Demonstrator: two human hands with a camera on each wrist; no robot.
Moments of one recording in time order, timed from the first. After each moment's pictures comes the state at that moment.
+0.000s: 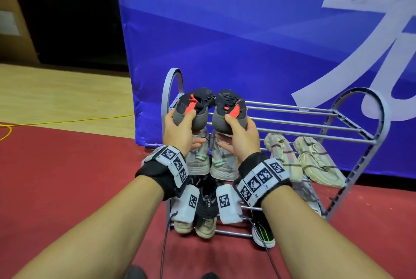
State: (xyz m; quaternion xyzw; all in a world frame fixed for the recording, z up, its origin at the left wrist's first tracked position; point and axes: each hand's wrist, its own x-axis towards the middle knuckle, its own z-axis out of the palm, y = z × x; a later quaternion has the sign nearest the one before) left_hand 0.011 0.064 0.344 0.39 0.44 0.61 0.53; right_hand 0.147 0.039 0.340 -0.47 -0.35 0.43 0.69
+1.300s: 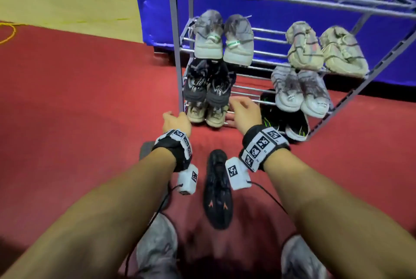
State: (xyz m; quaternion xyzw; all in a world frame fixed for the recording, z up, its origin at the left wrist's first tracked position) left_hand -0.023 -0.054 0.107 0.30 0.75 0.43 0.41; right_hand 0.131 -0.075 0.149 -0.67 -0.36 0.42 0.50
